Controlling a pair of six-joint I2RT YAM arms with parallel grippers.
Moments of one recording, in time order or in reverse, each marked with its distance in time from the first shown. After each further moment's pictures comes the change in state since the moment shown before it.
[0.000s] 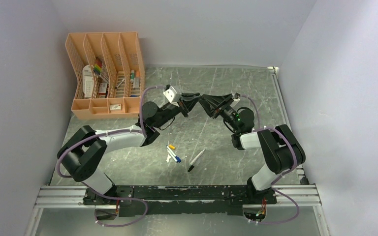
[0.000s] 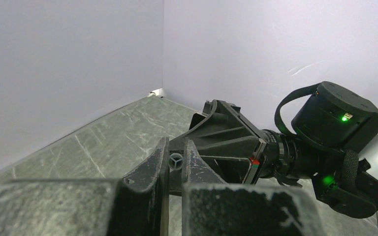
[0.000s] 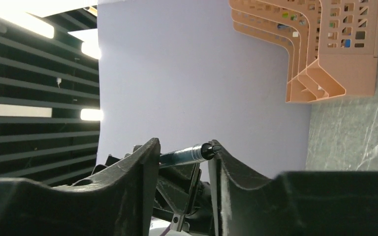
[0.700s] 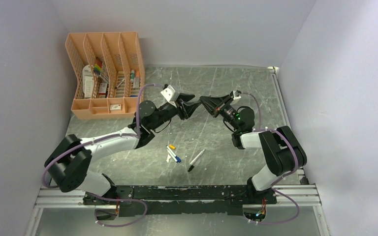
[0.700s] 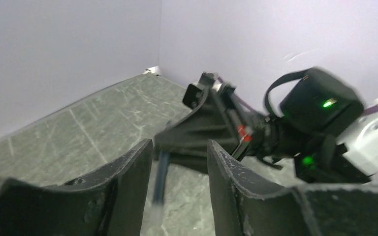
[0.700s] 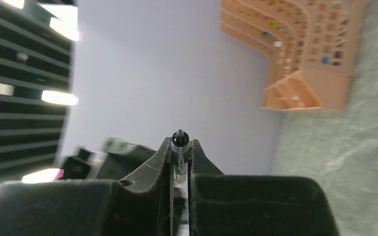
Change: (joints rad) left arm -0.011 -0.124 -0.032 -0.181 -0.026 -0.011; right arm -0.003 -0.024 0.008 0.011 0.009 -0.103
